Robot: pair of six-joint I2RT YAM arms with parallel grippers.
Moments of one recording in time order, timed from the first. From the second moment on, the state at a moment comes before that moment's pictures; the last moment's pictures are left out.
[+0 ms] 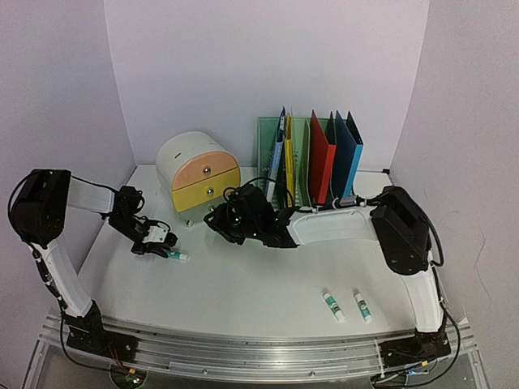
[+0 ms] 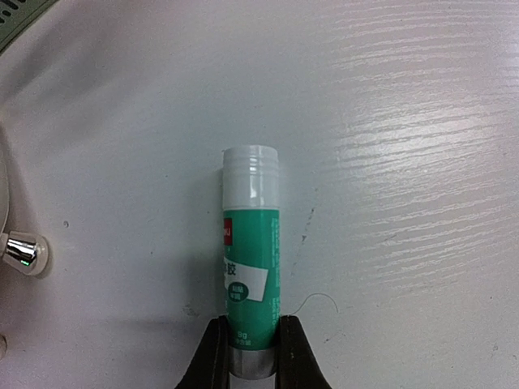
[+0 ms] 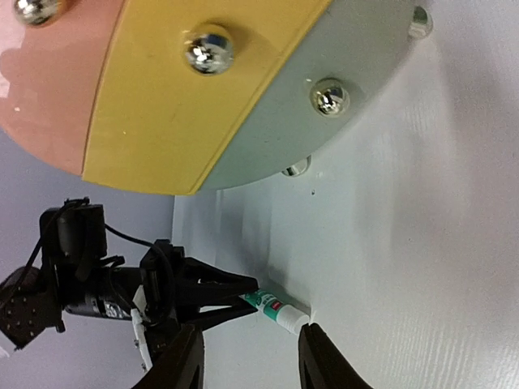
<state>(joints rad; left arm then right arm) -0.12 1.78 0.95 -0.53 0.58 1.69 1.02 2.23 1.62 0.14 0.07 1.21</state>
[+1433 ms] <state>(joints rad) -0.11 1.67 0.87 -0.54 0.47 1.54 0.94 2.80 1.96 0.80 0.26 1.71</state>
